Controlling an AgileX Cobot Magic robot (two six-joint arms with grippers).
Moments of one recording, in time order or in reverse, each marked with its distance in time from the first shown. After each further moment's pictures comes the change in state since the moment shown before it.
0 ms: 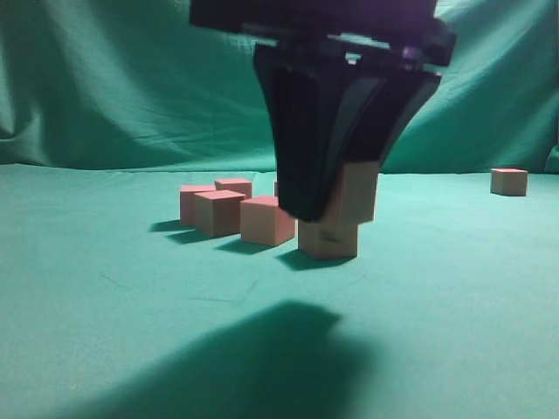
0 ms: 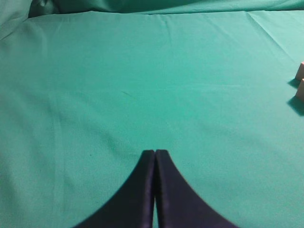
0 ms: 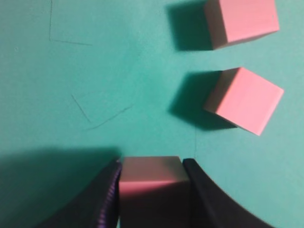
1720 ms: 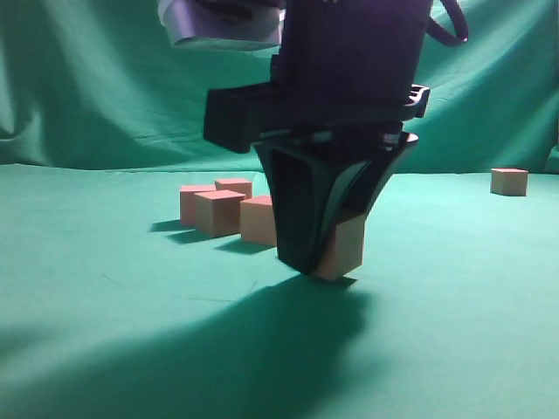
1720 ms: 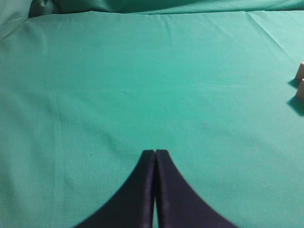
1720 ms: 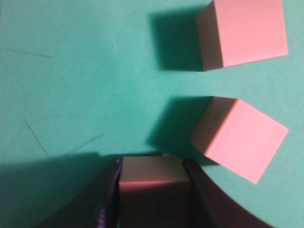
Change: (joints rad) left arm 0.000 0.000 0.000 0.000 0.000 0.000; right arm -0.026 0.108 0.000 -0.071 -0.105 -0.022
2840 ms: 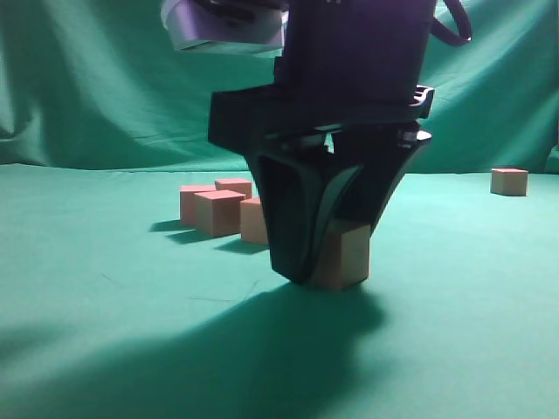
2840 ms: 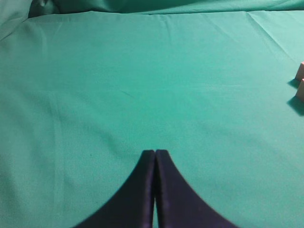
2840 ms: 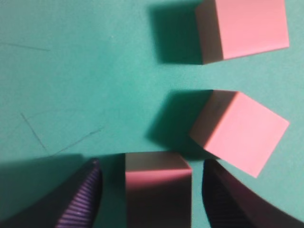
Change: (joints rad) left arm 0.000 0.000 0.000 0.000 0.000 0.000; right arm 0.000 0.000 0.000 -0.002 0.013 0.004
